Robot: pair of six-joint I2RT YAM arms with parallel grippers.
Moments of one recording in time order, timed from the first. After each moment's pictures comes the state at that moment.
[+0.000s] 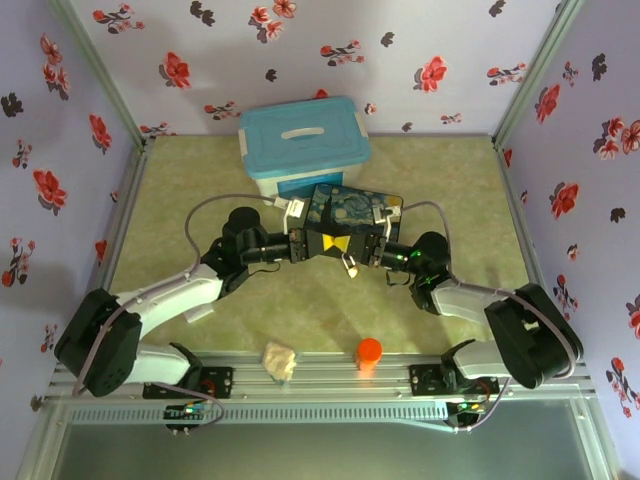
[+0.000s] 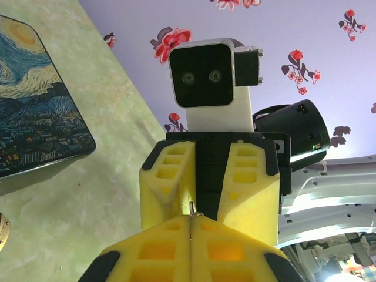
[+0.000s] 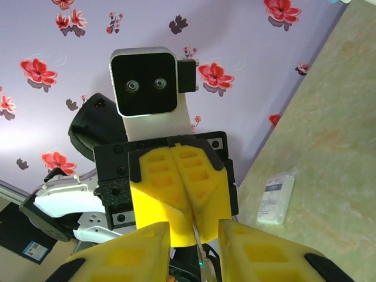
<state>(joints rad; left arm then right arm) -0.70 1.33 0.69 0.51 0.71 -0.86 0.50 1.34 0.39 1.16 -0.87 1.20</state>
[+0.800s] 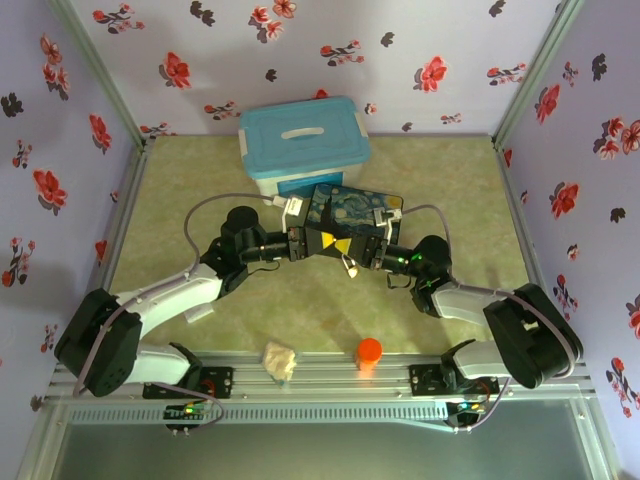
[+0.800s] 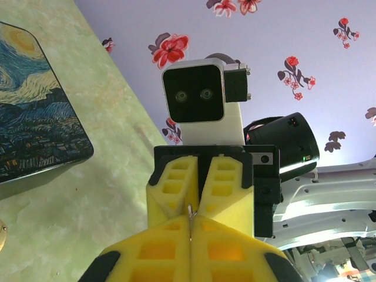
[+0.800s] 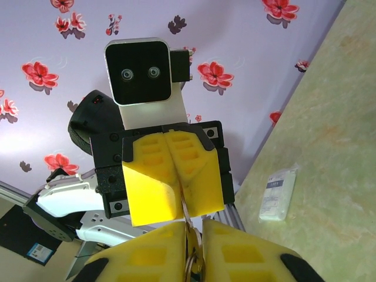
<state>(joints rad) -0.69 1.33 0.69 0.53 0.71 -0.88 0.50 1.34 0.36 1.18 -0.87 1.22</state>
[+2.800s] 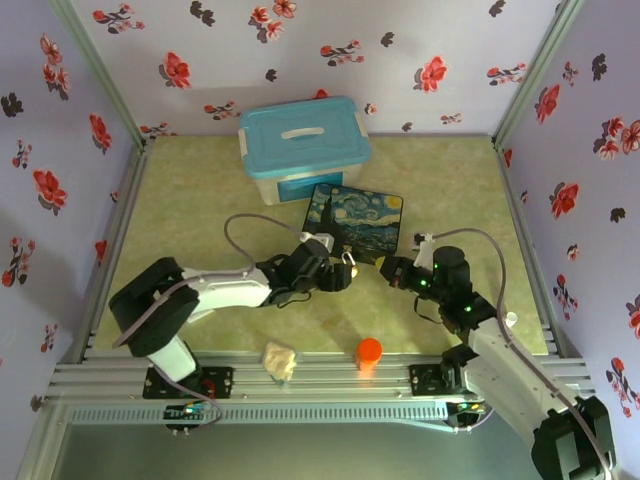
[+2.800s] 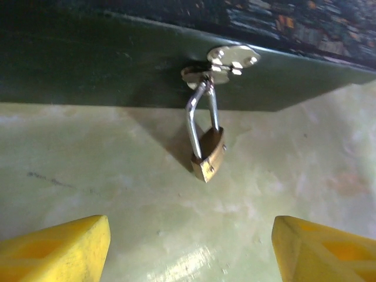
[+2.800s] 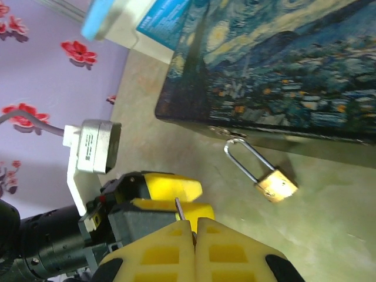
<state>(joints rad) -1.01 1.65 0.83 0.08 -0.08 -0.75 0.39 0.72 0.32 -0.05 -0.44 0.78</state>
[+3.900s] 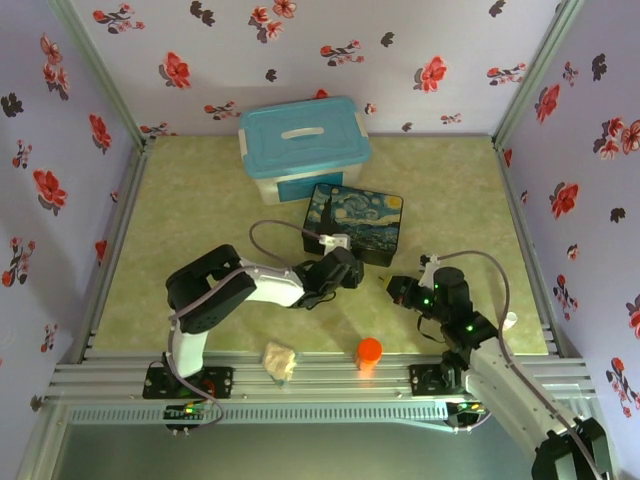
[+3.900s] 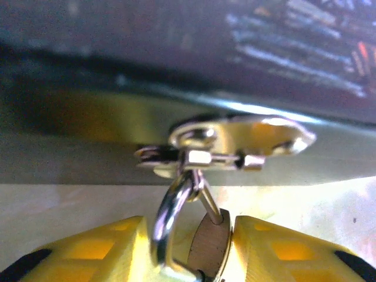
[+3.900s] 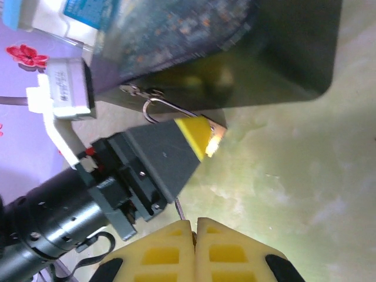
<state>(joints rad) -1.07 1.96 0.97 0.30 -0.28 -0.81 0.39 0.57 0.14 -0.10 -0.37 0.85</state>
